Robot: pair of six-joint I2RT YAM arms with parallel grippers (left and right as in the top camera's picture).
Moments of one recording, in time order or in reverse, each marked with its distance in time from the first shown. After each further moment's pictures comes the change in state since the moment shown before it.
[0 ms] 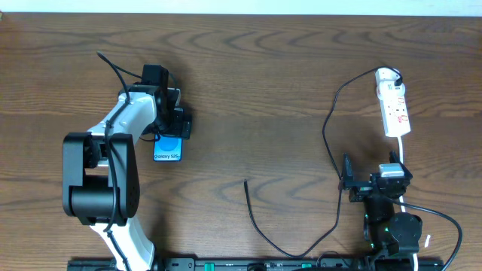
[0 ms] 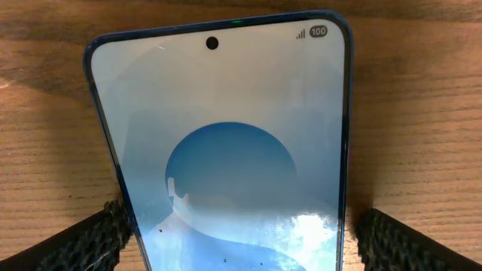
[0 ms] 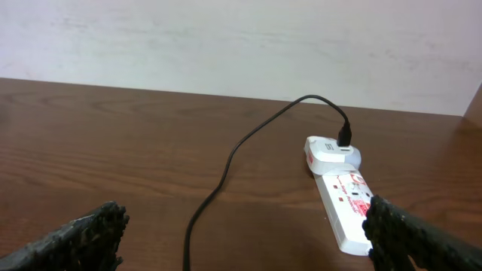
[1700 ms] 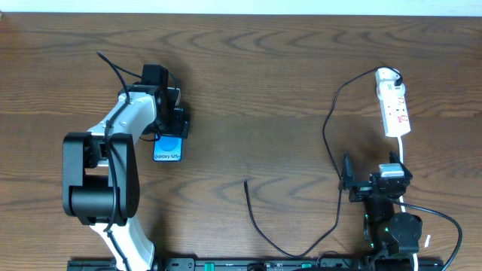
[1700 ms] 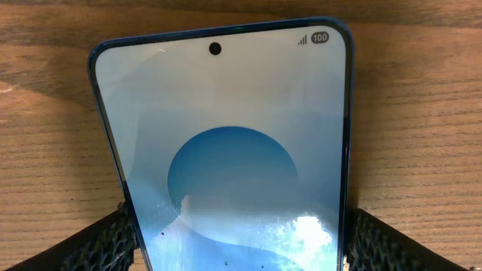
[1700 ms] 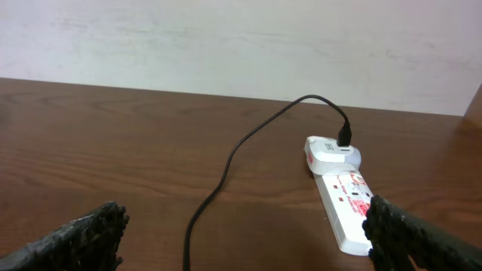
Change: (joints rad) left arm 0.000 0.000 0.000 0.004 0.000 0.000; right arm 0.000 0.000 0.000 0.000 0.000 0.000
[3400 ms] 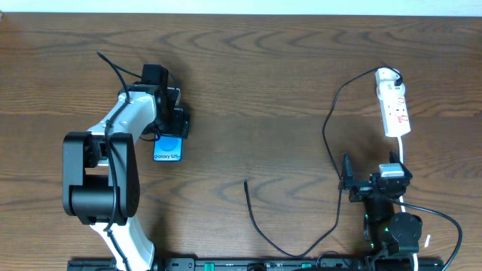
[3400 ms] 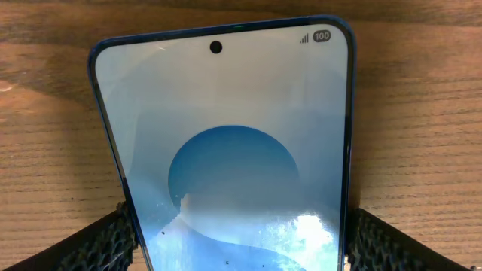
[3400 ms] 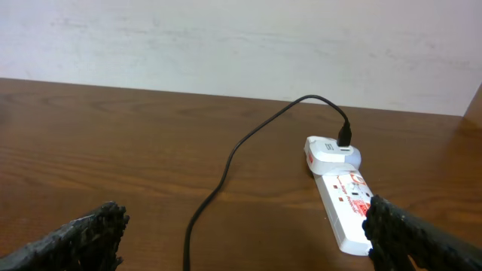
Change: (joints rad) left arm 0.000 0.007 0.004 -0.007 0.000 0.000; right arm 0.000 0.000 0.000 0.000 0.000 0.000
